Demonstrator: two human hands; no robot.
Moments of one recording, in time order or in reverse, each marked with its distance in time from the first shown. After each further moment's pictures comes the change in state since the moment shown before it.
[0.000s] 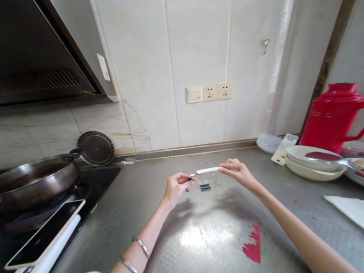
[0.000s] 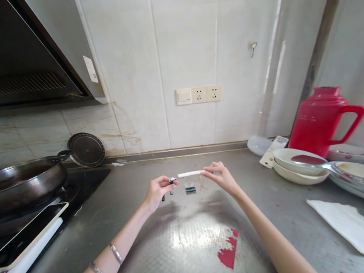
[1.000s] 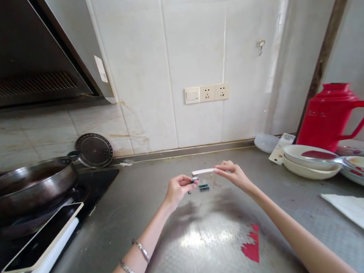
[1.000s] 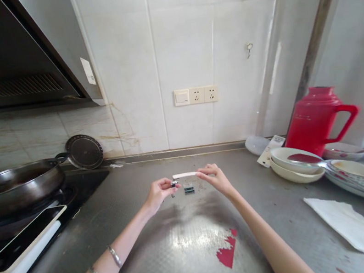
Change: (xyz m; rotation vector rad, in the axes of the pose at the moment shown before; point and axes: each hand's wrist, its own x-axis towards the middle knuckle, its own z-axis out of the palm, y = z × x) left_hand -0.004 0.004 0.008 -0.011 -0.049 -0.035; right_hand 0.000 0.000 0.007 -0.019 -0.023 -0.024
